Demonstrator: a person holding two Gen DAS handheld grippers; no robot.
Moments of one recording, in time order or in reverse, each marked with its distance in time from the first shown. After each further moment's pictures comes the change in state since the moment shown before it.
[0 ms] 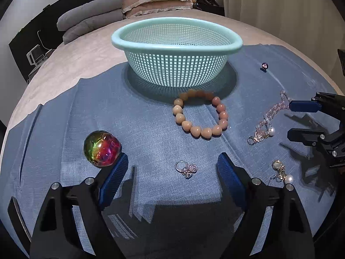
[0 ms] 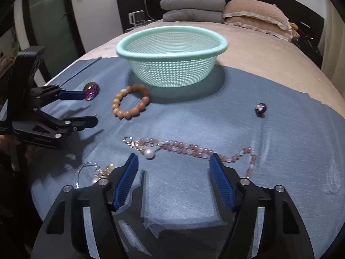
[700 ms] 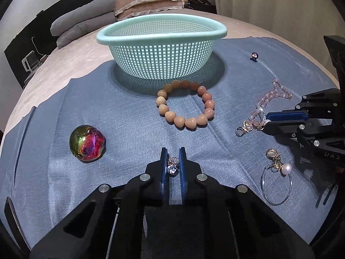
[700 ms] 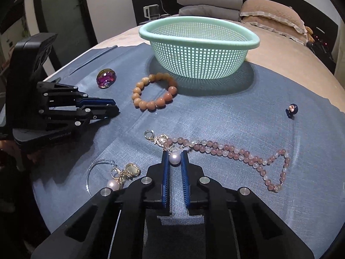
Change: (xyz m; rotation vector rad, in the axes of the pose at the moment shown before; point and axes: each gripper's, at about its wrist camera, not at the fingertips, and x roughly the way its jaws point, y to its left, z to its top) left arm 0.005 -0.014 -0.009 0.035 -0.008 -0.028; right arm 0.013 0.018 -0.003 -0.025 0.012 0.004
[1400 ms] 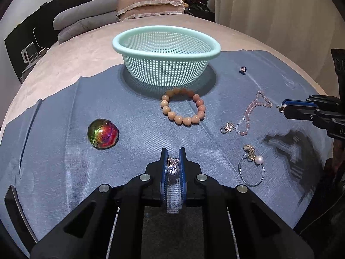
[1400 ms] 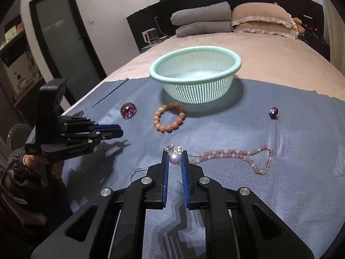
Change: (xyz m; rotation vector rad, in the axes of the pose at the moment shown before) left arm -0.047 0.017 0.002 -0.046 -0.021 -0.067; right arm -0.072 -0.006 0.006 0.109 -0.147 0.097
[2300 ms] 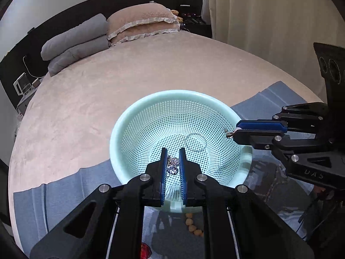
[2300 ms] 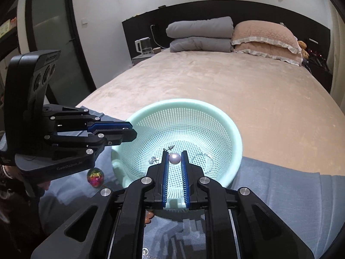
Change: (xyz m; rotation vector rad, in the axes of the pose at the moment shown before) left arm 0.045 0.019 0.160 0.092 -0.062 0.012; right arm 0.085 -0.036 0.144 -0.047 -0.017 -0.081
